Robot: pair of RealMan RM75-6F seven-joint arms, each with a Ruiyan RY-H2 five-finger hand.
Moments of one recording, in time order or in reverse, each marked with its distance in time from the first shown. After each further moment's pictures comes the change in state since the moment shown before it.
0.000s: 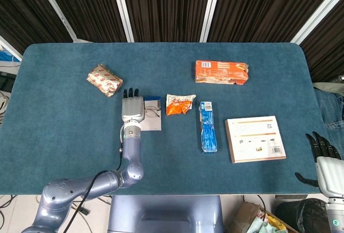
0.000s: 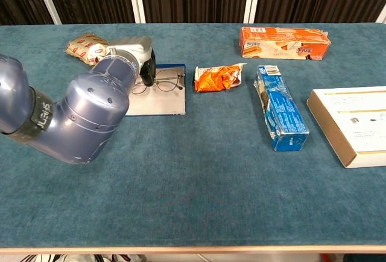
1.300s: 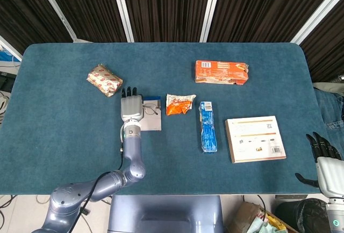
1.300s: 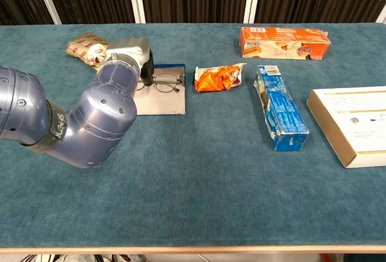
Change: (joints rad) left arm -0.002 -0.080 -0.070 0.143 0.094 -0.037 -0.049; right arm -0.001 0.004 0.000 -0.007 0.008 -0.004 -0.001
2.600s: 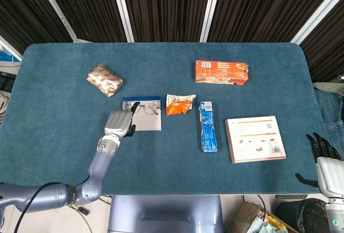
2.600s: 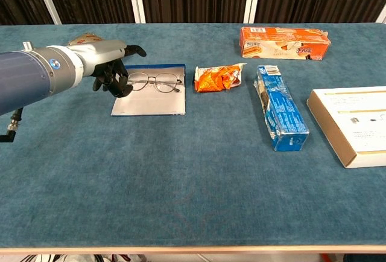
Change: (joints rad) left arm 0.288 0.514 0.258 -0.843 0.036 -0.032 -0.088; right arm 0.001 0.001 0.001 -0.011 0.019 -0.009 -0.015
